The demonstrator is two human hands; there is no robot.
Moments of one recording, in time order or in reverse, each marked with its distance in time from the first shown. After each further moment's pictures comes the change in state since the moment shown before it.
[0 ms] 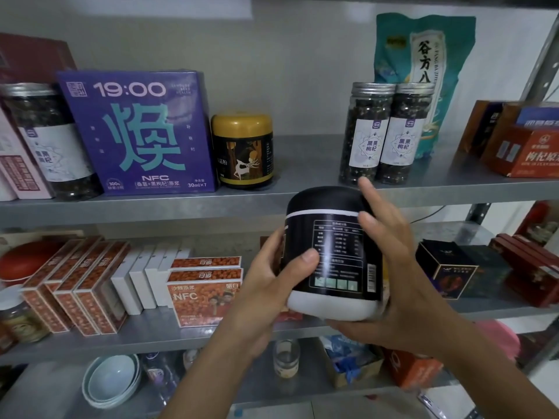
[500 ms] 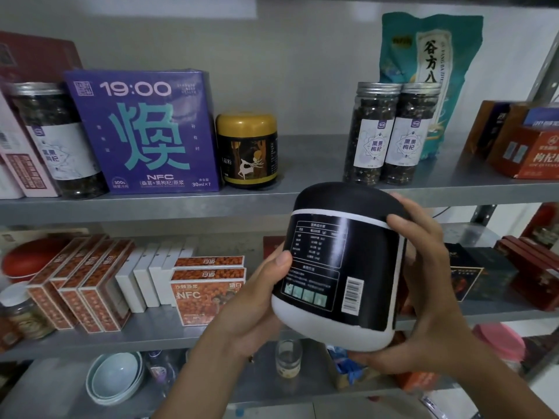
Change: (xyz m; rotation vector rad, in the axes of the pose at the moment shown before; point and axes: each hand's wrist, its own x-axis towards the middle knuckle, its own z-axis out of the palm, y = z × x) left_hand -0.006 0.002 -0.013 -0.244 -0.200 -0.159; right_hand -0.006 -0.009 -0.007 0.261 0.113 0.158
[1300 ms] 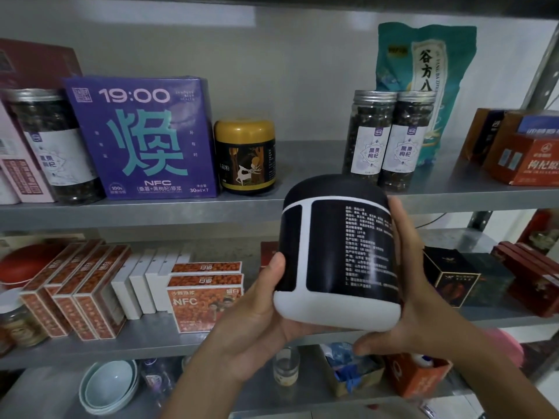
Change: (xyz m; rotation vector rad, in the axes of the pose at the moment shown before) left_hand -0.004 -0.002 0.008 -0.127 -0.068 -0.054; right_hand -0.003 0.016 -0.010 0.265 -0.230 0.120
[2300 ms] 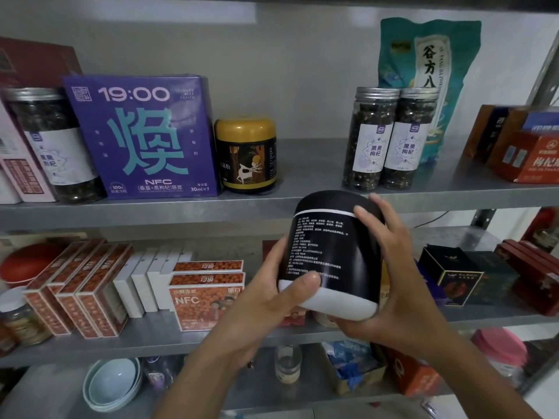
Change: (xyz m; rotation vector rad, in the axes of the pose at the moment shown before) left_hand 0.009 -0.001 -0.013 0.493 0.184 0.085; right_hand 0.004 0.008 0.020 -0.422 0.186 0.032
